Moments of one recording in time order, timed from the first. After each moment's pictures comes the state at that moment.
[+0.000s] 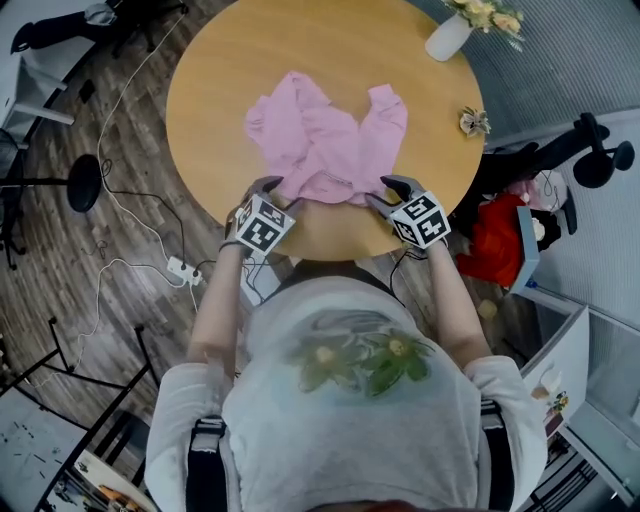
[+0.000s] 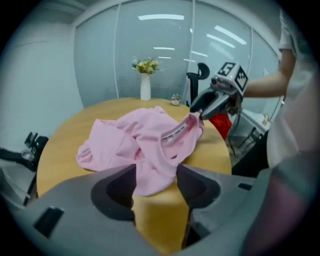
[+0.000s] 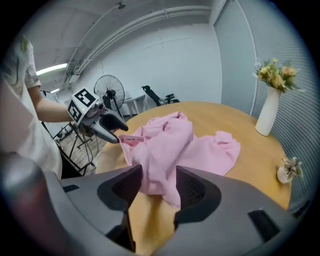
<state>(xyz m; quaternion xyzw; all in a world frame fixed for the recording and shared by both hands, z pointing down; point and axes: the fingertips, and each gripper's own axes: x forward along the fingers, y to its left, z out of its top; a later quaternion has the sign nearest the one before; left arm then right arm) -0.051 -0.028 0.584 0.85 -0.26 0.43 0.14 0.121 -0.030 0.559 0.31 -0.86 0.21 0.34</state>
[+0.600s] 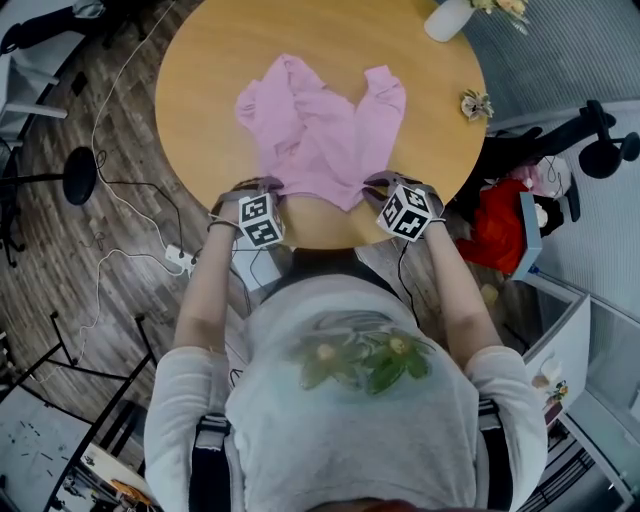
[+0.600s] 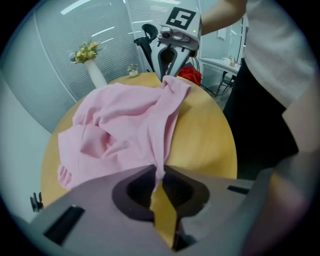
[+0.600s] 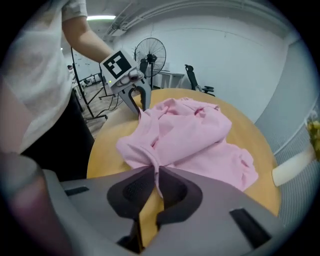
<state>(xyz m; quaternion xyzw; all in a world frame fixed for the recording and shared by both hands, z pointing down) -0.068 0.000 0.665 0.81 -0.08 0.58 -0.05 0.109 -0.001 0.613 0.14 -0.85 0.02 0.50</state>
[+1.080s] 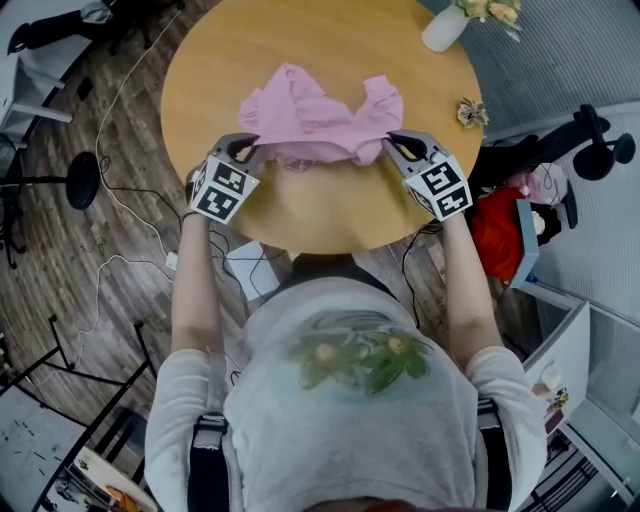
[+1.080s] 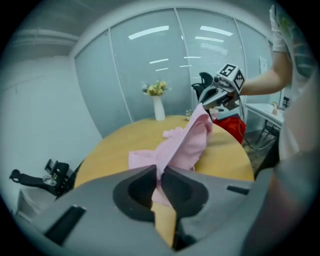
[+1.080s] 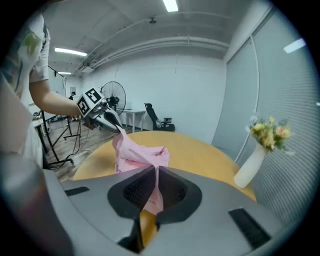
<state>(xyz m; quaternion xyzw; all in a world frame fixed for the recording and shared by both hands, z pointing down) -0.094 -0.114 0.497 0.86 -0.32 0.39 0.02 0.141 -0.104 0.463 0.35 -0.89 0.04 0.29</state>
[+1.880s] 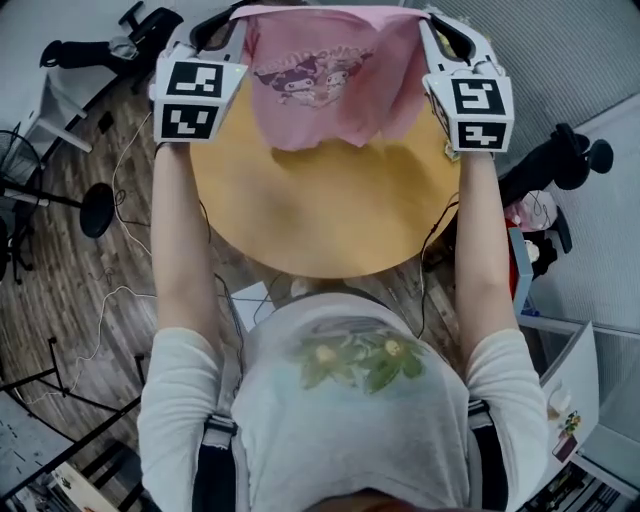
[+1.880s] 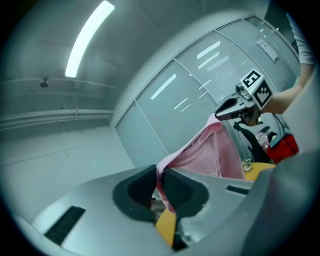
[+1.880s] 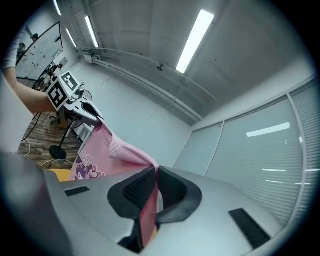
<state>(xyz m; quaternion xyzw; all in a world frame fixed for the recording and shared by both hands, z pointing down) -0.087 -0.201 0.115 0.81 -0.52 0.19 -0.23 0.148 -0.183 0.104 0.55 -0.78 -0.24 0.15</state>
